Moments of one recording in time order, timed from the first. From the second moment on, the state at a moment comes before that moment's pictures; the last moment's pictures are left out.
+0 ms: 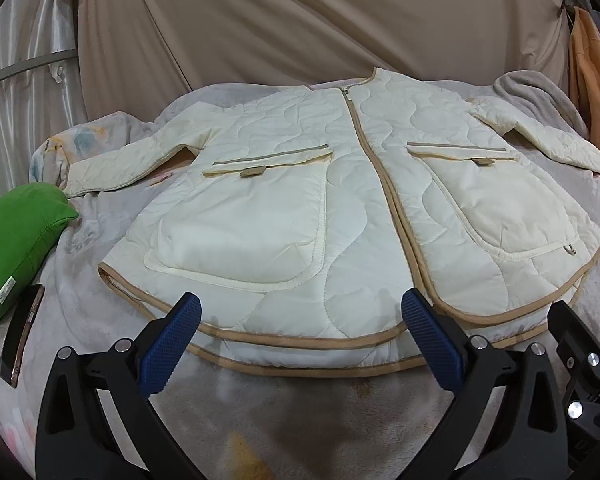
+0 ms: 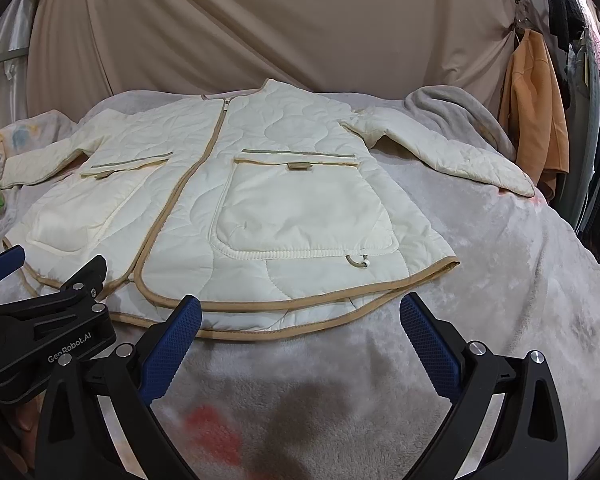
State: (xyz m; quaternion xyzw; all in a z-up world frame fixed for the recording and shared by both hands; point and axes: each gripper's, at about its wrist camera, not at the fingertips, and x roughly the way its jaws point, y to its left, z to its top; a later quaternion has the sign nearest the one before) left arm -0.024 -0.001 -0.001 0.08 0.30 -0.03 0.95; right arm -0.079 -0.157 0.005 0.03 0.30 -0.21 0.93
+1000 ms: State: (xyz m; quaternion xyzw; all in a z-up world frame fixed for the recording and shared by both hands) left arm 0.001 0.039 0.029 0.02 0.32 -0.08 0.94; right arm -0.096 -0.267 0.065 0.14 0.27 -0.19 0.93
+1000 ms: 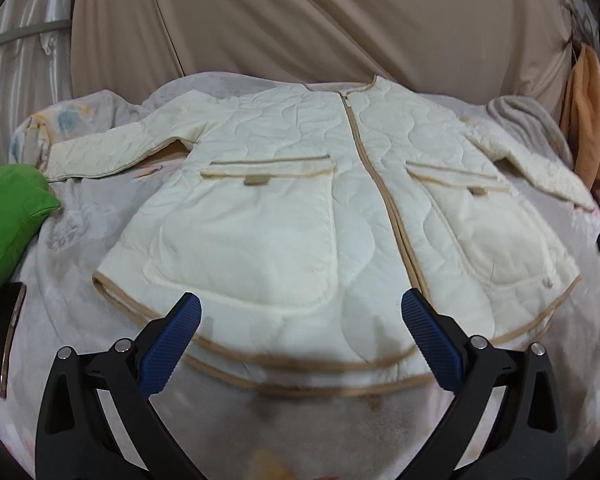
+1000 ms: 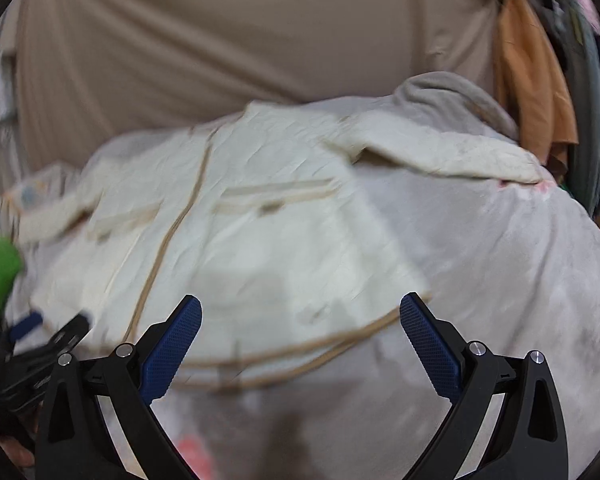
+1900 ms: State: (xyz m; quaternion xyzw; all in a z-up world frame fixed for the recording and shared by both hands) left arm 0.171 0.065 0.061 -0.01 0.32 -0.07 0.95; right arm 0.028 -0.646 0.052 0.38 0.23 -0.31 0.84
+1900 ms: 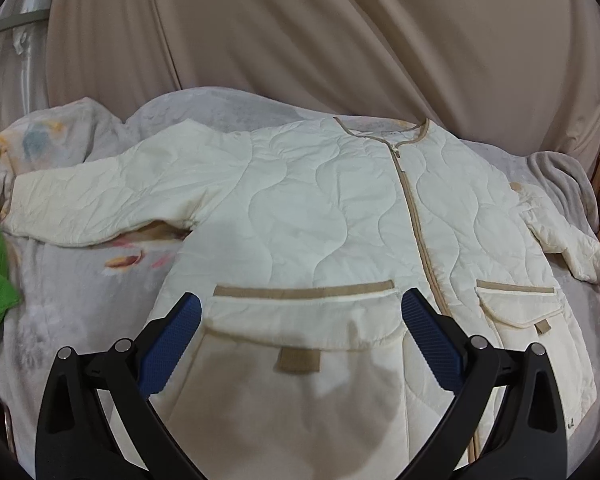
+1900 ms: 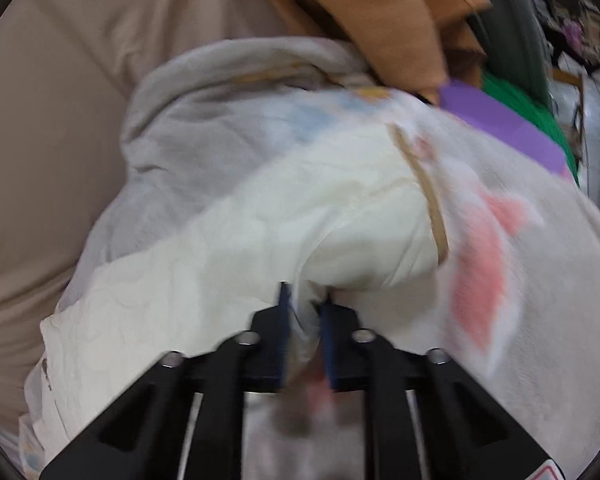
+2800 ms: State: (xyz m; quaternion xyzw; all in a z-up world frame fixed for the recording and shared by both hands) left arm 0.328 0.098 0.028 -0.17 0.45 -0.14 0.86; right arm 0.183 -0.303 0.121 0.10 0.28 0.06 0.95
